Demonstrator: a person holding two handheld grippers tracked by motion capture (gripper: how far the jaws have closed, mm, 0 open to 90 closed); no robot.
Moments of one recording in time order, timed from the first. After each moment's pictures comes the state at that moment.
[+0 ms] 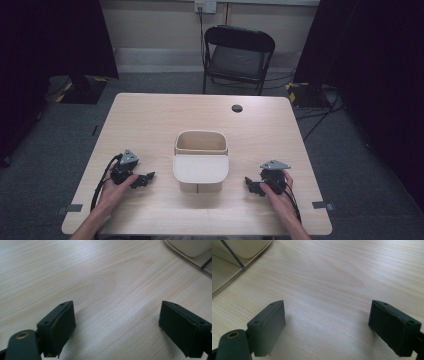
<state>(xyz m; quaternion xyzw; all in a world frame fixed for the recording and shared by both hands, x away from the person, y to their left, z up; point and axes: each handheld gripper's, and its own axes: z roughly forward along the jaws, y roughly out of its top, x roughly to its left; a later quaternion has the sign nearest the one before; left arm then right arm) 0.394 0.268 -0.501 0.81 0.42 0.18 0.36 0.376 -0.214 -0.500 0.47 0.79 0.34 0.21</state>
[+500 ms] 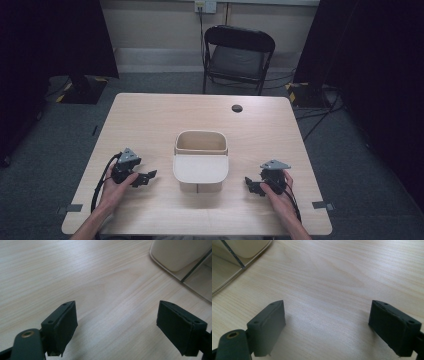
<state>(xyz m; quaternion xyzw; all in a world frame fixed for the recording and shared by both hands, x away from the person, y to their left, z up) 0.391 0.264 -0.492 0.81 0.41 0.17 0.39 0.376 -0.215 -0.500 0.47 0.79 0.34 0.21</state>
